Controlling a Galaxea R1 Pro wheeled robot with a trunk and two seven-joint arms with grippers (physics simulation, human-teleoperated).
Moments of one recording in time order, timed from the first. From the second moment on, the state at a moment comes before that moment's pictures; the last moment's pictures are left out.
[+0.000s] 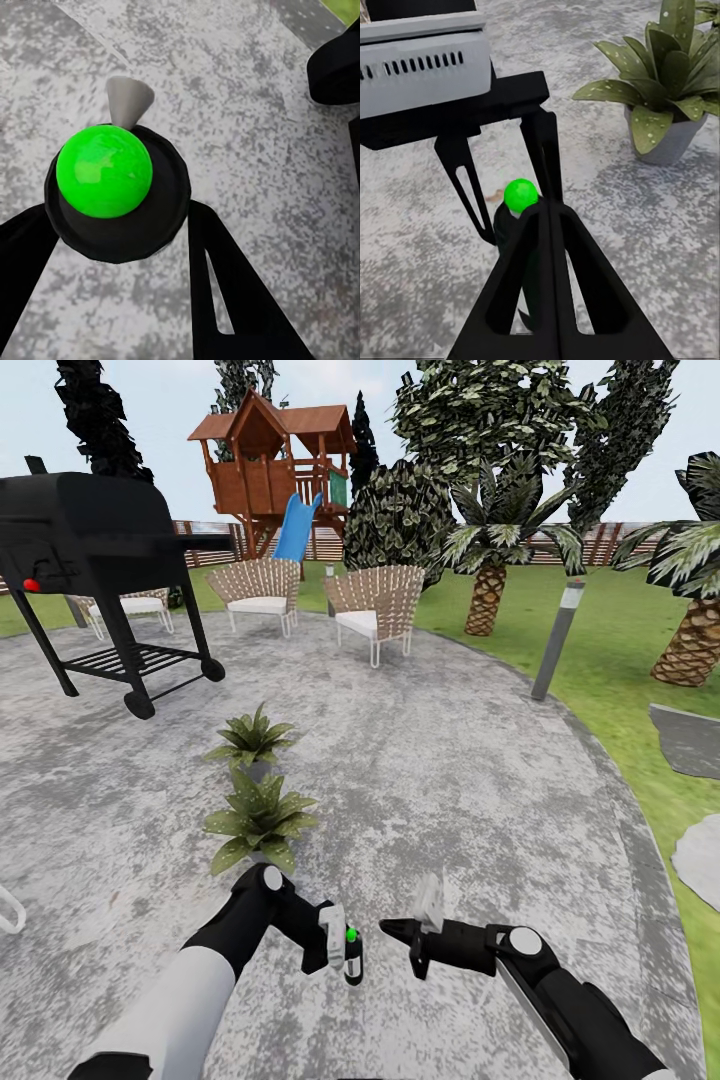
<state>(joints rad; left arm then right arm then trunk) -0.73 -0.16 0.01 -0.67 -1.01 -0.05 -1.34 -0.41 -0.19 0.40 -1.14 -0.09 0.05 0.84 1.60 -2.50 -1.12</state>
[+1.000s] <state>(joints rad) -0.74 -0.17 -0.04 -0.68 -1.01 -0.05 -1.34 -0.41 -0.20 0.40 -1.12 -0.09 0.05 0.84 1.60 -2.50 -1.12</state>
